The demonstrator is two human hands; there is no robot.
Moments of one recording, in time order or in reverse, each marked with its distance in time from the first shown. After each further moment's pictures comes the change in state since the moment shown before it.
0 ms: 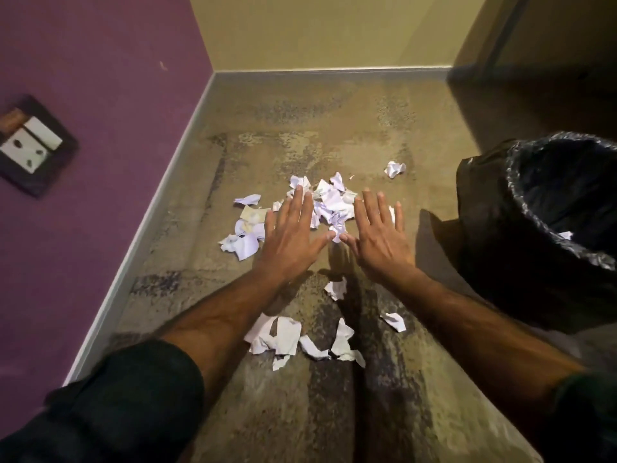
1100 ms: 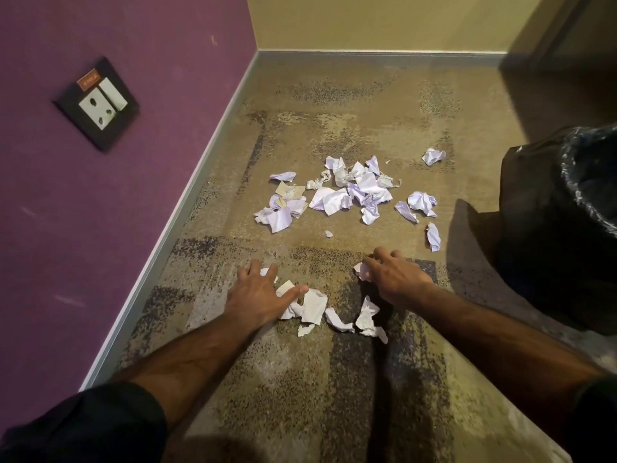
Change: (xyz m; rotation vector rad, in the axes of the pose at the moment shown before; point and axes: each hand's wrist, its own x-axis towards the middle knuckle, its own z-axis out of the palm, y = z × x) left_hand -0.145 -0.091 0.027 0.138 -0.367 -0.420; right_hand -0.056 -0.019 0.045 0.065 -0.454 -0.229
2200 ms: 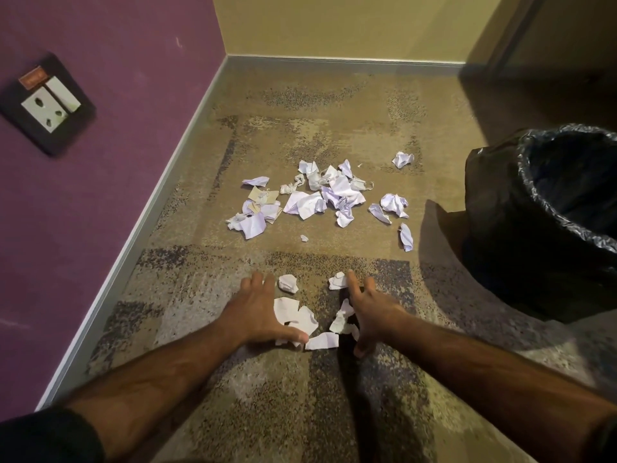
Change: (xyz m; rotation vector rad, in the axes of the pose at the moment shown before) left_hand 0.000 0.027 0.007 0.011 -0.145 0.219; right_hand -0.040 -0.027 0.024 0.144 -0.190 0.190
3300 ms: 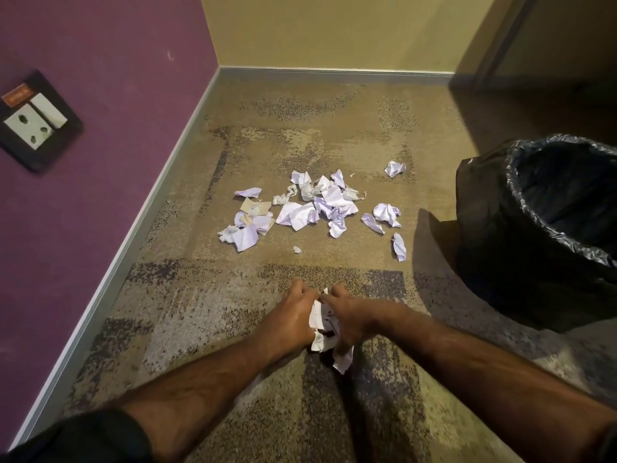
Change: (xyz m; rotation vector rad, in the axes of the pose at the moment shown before) left_hand 0.018 0.064 0.016 -0.284 0.183 0.324; right_hand 0.012 -0.014 -0.040 0.053 -0.239 -0.227
